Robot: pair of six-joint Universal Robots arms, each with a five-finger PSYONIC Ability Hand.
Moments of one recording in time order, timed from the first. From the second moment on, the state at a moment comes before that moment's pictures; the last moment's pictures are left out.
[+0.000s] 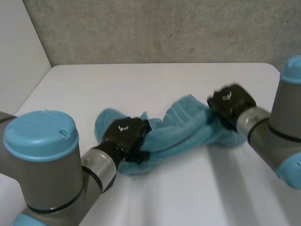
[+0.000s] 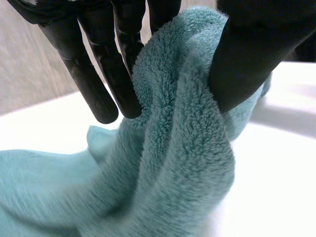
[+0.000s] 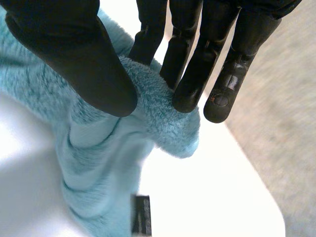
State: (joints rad) left arm 4.00 -1.87 -1.65 3.20 -1.59 3.08; right arm 1.98 -1.23 1.46 0.11 1.54 2.47; left_hand 1.01 0.99 1.00 1.00 0.84; right_hand 0.97 1.17 1.19 1.19 0.93
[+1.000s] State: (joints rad) left arm 4.23 -2.33 -1.12 3.12 -1.27 3.76; right arm 1.93 -1.32 1.78 0.15 1.35 2.26; left_hand 0.33 0.33 0.33 0.33 0.16; right_hand 0.97 1.18 1.19 1.19 0.93
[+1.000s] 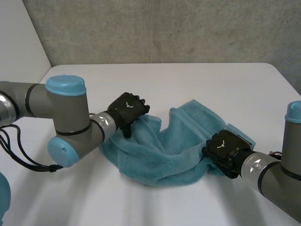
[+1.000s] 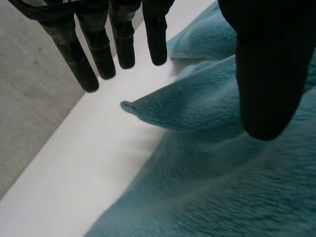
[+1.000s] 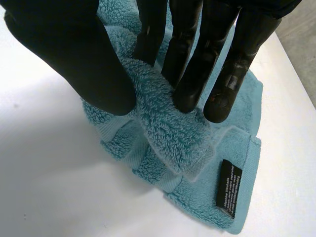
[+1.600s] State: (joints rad) left arm 4.23 -2.45 -0.99 3.33 -1.27 3.76; right arm 1.92 -1.20 1.49 0.06 1.38 2.38; left_hand 1.12 1.20 1.19 1.19 0.97; right_hand 0.97 1.18 1.19 1.19 0.93
